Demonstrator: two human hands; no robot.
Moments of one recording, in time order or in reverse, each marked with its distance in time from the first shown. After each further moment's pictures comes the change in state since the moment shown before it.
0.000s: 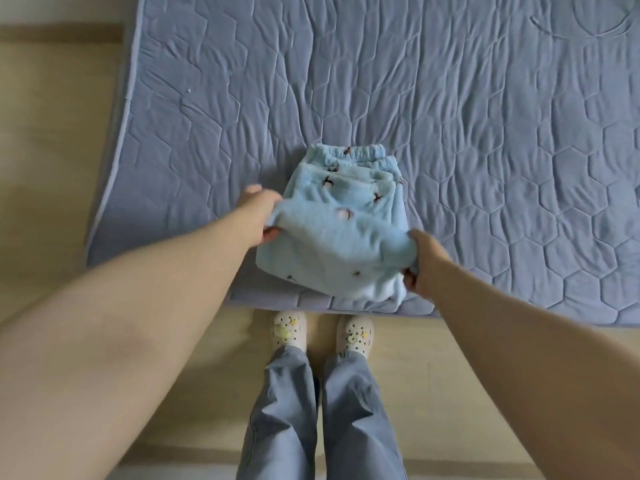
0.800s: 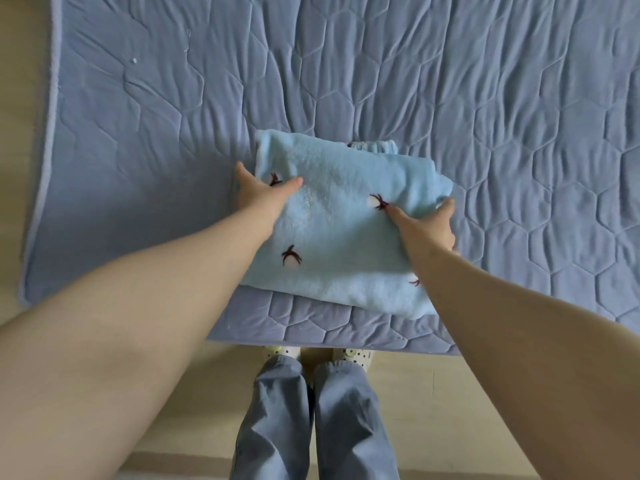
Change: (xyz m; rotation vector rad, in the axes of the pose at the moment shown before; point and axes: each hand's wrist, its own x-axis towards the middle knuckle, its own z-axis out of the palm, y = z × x) left_hand 0.117 0.017 0.067 0.277 0.237 0.165; right_hand 0.115 -0.063 0.056 -0.495 0.259 -0.425
